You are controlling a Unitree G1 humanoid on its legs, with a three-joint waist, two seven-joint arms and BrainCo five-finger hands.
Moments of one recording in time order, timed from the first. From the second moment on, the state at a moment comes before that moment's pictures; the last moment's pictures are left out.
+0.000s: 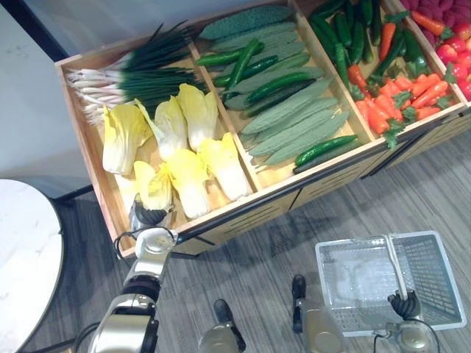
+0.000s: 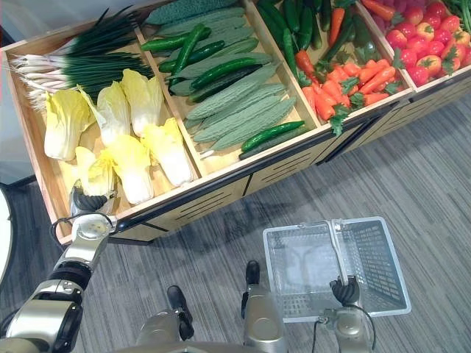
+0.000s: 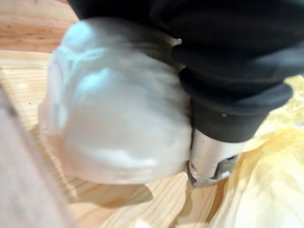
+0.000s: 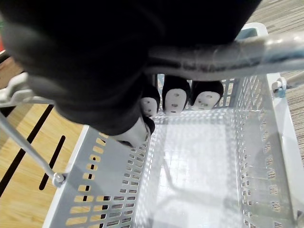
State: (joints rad) left arm -0.44 0.39 0.02 0.84 0.02 -0.04 0.56; right arm 0.07 -0.28 -0.28 0.88 -0.27 -0.27 -0.28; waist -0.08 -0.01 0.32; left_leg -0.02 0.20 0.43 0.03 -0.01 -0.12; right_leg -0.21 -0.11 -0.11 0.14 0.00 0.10
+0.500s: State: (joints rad) left arm -0.30 0.22 0.06 0.64 -0.15 -0.20 0.73; right arm 0.08 -0.25 -0.32 0.88 -0.28 -0.26 -0.30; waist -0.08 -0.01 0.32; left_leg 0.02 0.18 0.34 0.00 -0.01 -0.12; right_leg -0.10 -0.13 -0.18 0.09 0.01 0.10
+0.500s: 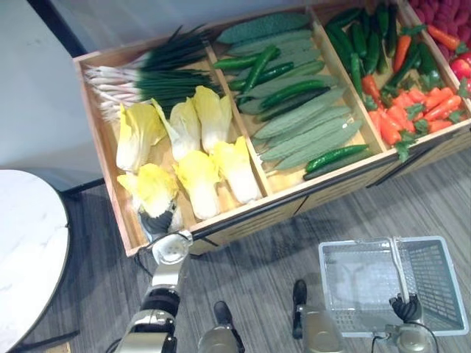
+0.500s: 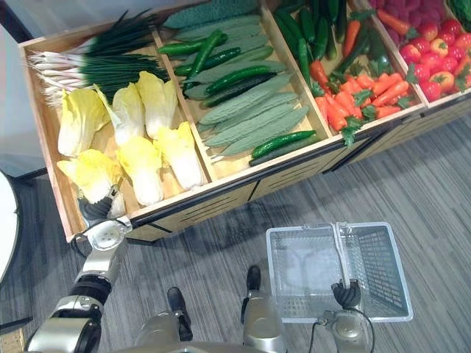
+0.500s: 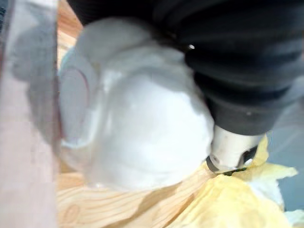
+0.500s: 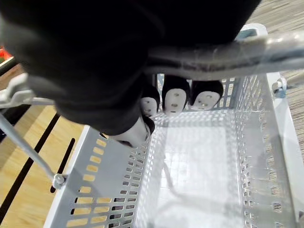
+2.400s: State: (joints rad) left arm -0.41 0.61 -0.98 -0.11 -0.07 -0.40 -0.24; right arm -0.11 -0.80 0.13 0.35 -0.48 -0.35 0.11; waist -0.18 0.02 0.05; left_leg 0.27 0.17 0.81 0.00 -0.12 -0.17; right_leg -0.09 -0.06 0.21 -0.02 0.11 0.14
